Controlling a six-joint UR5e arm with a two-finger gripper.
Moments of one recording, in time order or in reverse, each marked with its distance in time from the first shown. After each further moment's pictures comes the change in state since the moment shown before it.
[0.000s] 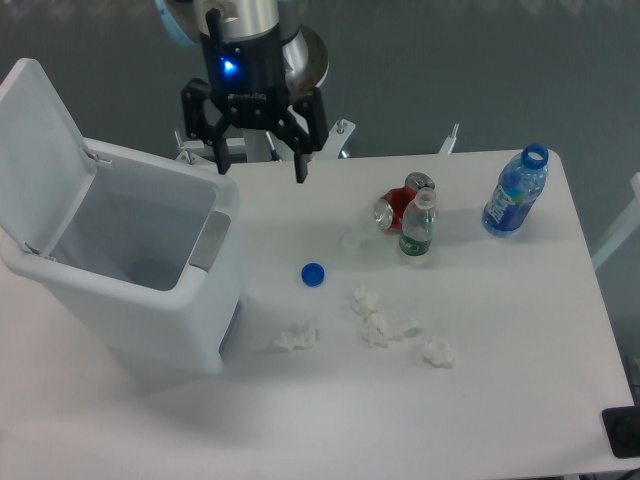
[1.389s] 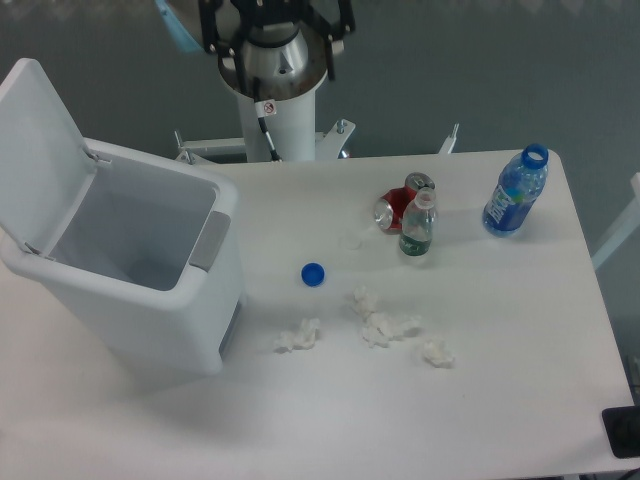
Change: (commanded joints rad) arm 0.061 0.255 -0.061 -0.002 -0.046 -0.362
